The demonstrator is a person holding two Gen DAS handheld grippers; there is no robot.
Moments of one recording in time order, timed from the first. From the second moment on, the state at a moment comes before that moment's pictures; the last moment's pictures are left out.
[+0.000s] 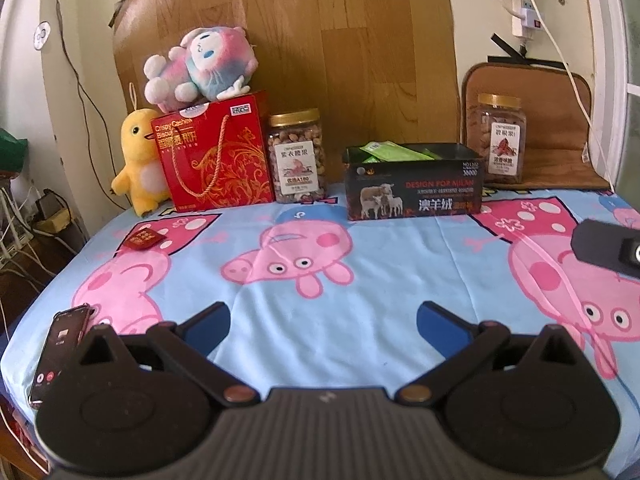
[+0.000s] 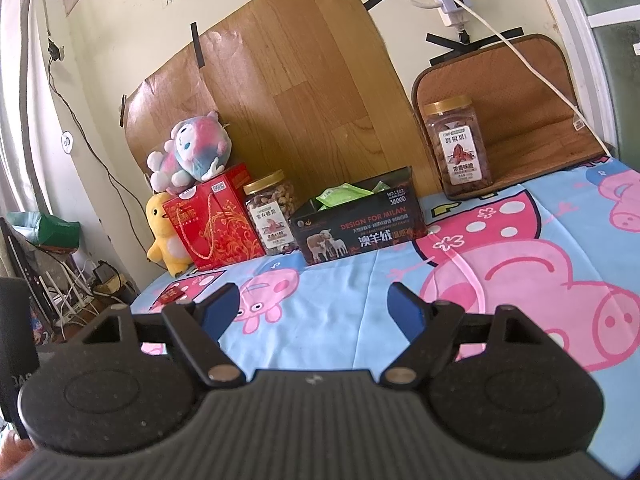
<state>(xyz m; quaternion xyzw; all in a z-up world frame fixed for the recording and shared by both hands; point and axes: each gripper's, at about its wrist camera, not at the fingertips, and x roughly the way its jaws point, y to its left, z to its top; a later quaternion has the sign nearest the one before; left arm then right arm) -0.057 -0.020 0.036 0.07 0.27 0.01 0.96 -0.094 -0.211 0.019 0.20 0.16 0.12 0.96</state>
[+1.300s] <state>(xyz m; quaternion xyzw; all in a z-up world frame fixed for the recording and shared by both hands) -0.071 -0.024 0.046 0.02 0.30 -0.06 0.95 -0.096 -0.213 0.012 0.20 0.18 0.11 0.96</state>
